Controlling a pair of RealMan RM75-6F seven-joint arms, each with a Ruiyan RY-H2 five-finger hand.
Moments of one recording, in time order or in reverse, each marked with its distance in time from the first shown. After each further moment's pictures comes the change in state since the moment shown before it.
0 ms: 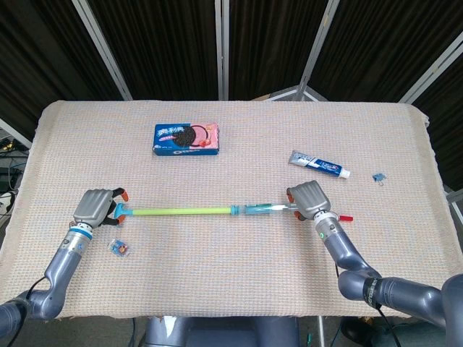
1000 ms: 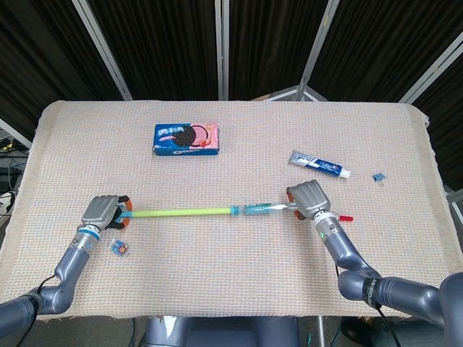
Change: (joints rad) left arm -0.044 -0.073 0.039 0.102 -0.089 -0.071 -0.014; right arm 0.009 0.000 -0.017 0.007 -0.003 0.016 0.024
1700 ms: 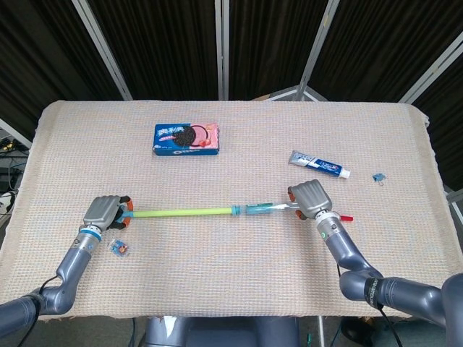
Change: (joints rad) left arm -0.005 -0.002 0.002 -0.016 -0.010 0.013 0.005; right arm -0.003 0.010 0.000 -0.011 -0.012 0.006 0.019
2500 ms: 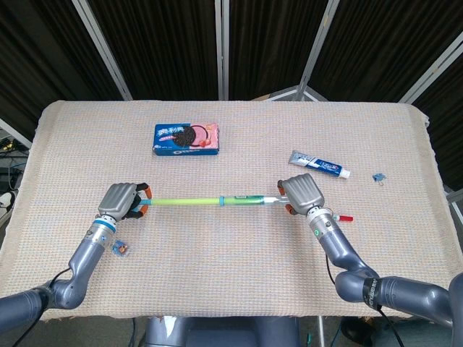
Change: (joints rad) left arm -0.072 0.034 -0.070 -0.177 -0.022 0.047 0.050; right arm 0.028 0.039 0.051 -0.123 0.001 0.043 0.003
